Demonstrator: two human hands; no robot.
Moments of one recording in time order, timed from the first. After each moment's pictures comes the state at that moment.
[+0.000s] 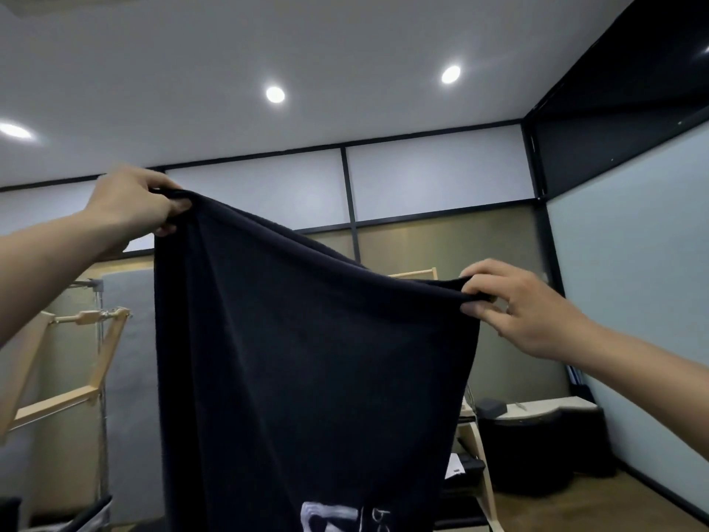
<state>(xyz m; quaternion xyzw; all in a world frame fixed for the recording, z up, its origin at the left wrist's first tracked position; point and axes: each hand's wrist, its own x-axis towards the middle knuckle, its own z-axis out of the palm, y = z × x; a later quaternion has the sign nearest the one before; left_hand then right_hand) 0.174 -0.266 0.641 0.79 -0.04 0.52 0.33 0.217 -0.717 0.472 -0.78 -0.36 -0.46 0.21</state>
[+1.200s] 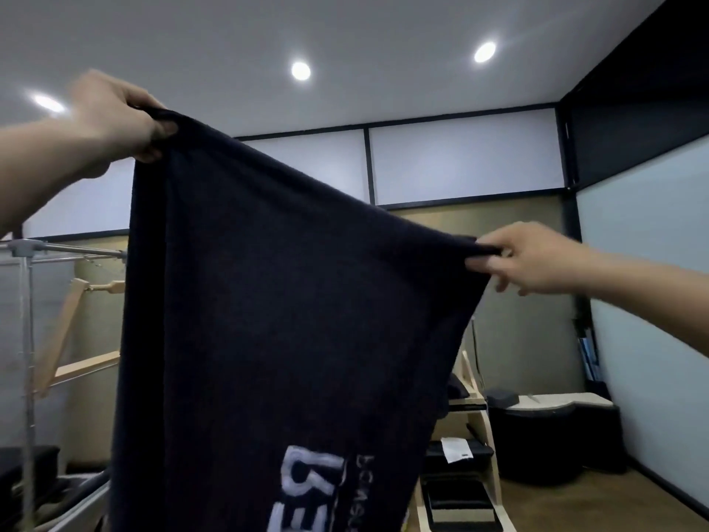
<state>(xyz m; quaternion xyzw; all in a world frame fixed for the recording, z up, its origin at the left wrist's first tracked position) 0.122 -0.240 0.675 0.77 -0.03 0.56 0.30 0.179 -0.673 0.525 -0.89 -0.24 -0.32 0.23</state>
